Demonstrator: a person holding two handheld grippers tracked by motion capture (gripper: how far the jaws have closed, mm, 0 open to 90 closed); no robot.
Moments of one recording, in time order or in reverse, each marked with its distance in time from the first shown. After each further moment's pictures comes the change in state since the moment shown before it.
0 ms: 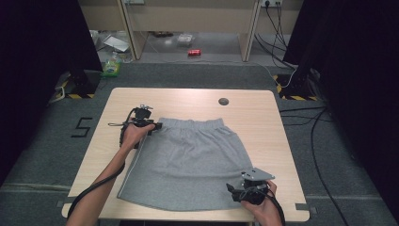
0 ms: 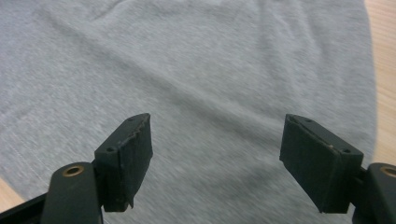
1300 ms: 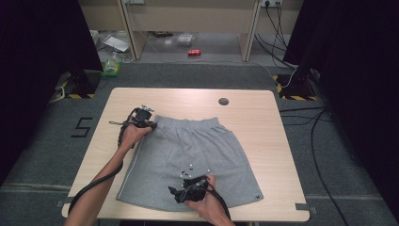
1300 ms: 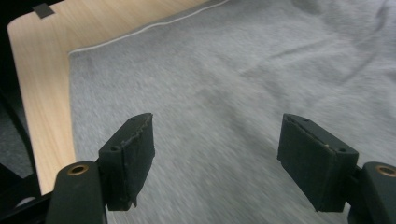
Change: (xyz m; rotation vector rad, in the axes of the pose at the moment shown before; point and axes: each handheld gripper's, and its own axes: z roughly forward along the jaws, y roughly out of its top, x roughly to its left) left arm 0.006 -0.005 0.001 0.043 0.090 0.132; right arm 0.126 0.067 0.087 -0.051 0.280 -0.144
